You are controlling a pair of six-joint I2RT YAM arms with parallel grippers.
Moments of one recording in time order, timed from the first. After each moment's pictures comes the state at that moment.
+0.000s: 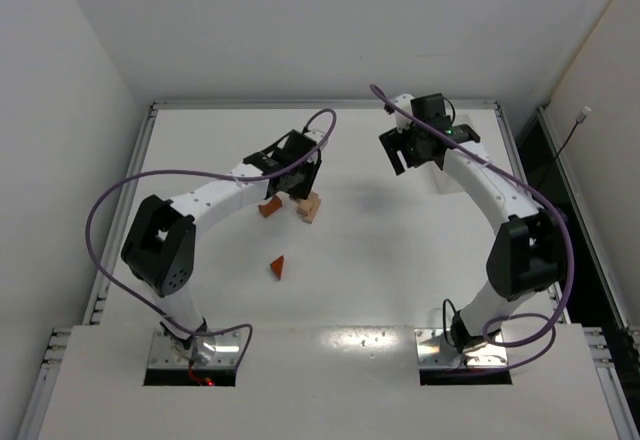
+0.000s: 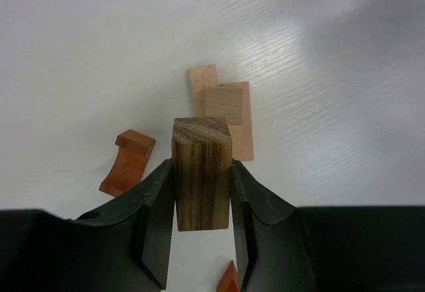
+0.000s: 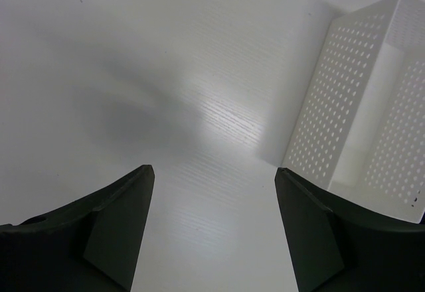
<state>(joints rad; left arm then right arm) -0.61 1.71 1.34 -0.48 -0.16 -0.13 0.26 1.66 1.39 -0.57 0.03 -0.27</state>
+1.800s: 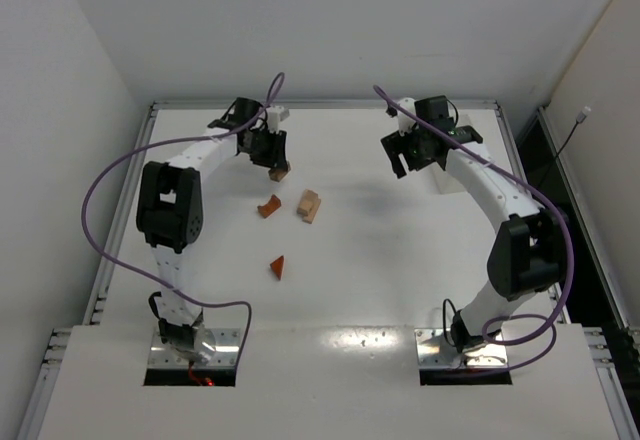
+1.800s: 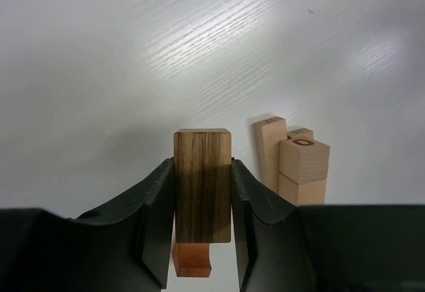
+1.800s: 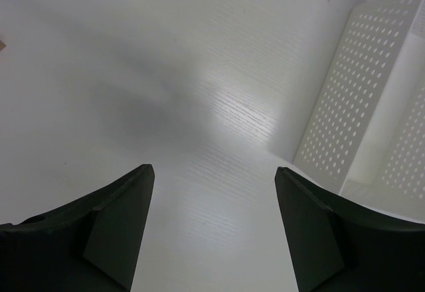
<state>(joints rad) -0.21 2.03 1.61 -0.51 0.40 0.02 0.23 1.65 1.37 -0.59 -0.03 -0.27</state>
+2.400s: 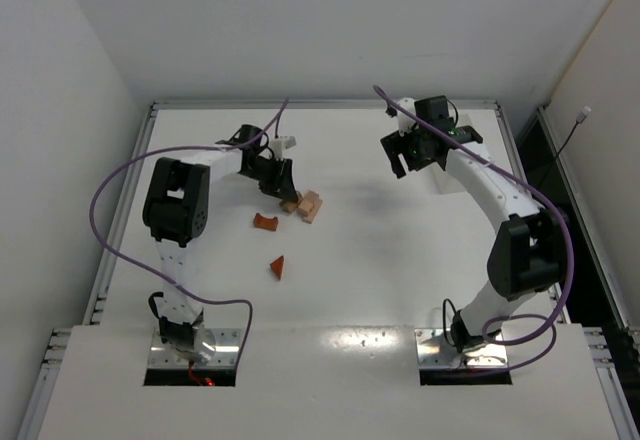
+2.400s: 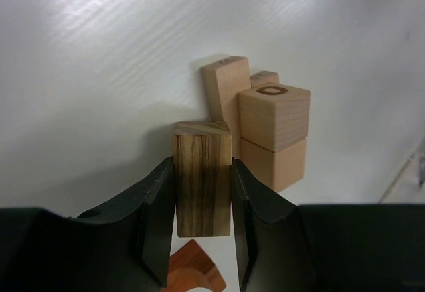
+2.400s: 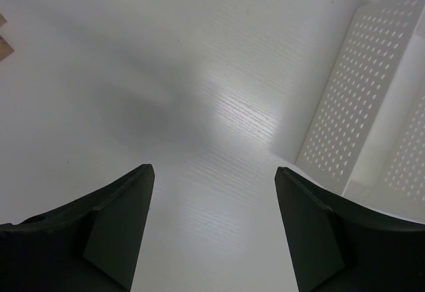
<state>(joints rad) -0.21 2.11 1.46 -0.49 0.66 0.04 0.23 1.65 1.37 -0.59 -0.04 -0.27</state>
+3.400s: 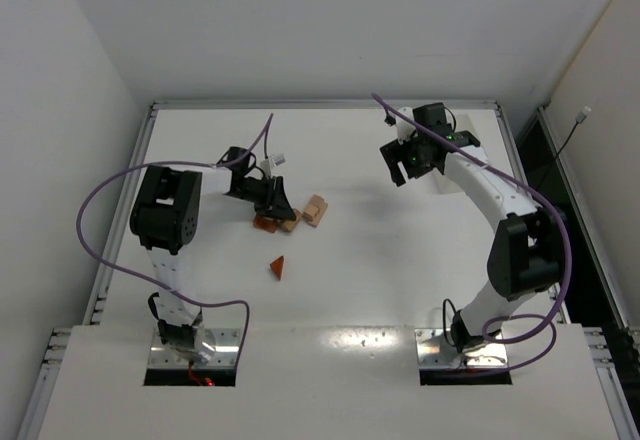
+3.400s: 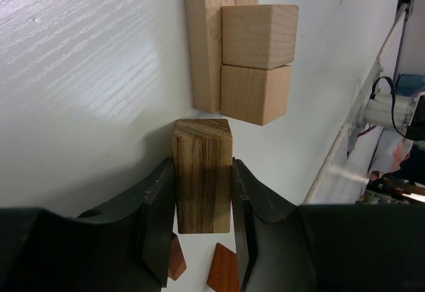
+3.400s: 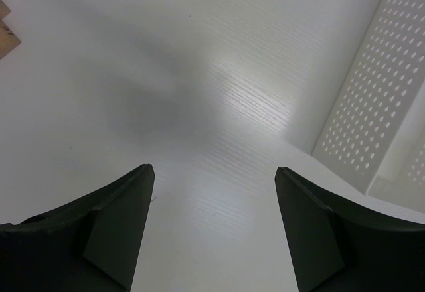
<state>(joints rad) -0.17 2.02 1.15 -0.31 0.89 -0.08 0.23 1.65 1.31 -0.59 -0.06 -0.27</state>
